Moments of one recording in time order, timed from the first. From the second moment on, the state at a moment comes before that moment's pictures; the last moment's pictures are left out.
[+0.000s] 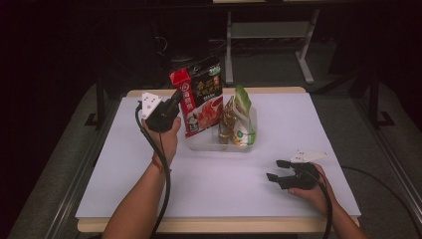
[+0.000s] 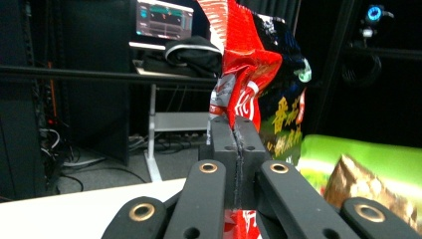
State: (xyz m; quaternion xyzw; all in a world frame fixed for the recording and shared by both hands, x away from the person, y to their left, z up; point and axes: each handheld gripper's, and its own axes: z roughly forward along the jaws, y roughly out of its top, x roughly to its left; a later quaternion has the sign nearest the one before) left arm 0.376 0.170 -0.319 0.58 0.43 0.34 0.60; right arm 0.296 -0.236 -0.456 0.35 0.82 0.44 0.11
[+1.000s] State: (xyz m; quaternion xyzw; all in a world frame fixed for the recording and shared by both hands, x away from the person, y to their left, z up) left arm 0.392 0.153 -0.296 0.59 0.50 0.36 0.52; right arm 0.296 -0.237 -0.454 0.35 0.81 0.45 0.11
